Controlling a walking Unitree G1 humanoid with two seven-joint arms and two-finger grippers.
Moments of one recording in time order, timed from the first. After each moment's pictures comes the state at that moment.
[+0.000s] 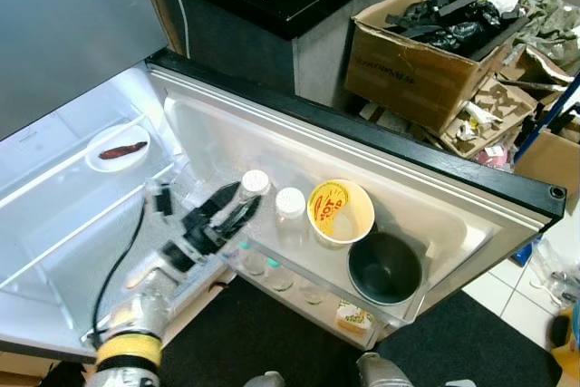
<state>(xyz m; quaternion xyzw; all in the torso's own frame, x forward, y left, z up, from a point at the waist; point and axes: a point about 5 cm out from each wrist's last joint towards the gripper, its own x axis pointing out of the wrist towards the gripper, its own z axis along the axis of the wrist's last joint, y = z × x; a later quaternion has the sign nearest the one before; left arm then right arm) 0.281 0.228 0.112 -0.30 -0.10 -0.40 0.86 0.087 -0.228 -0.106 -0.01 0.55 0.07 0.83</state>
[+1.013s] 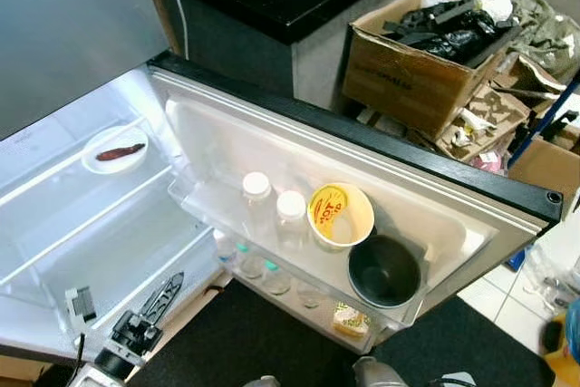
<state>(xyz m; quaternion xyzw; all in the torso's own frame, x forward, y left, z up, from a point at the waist) 0.170 0.279 -0.010 -0.48 0.07 -0.15 0.86 0.099 -0.226 -0.104 -0.02 0.54 0.08 0.84</state>
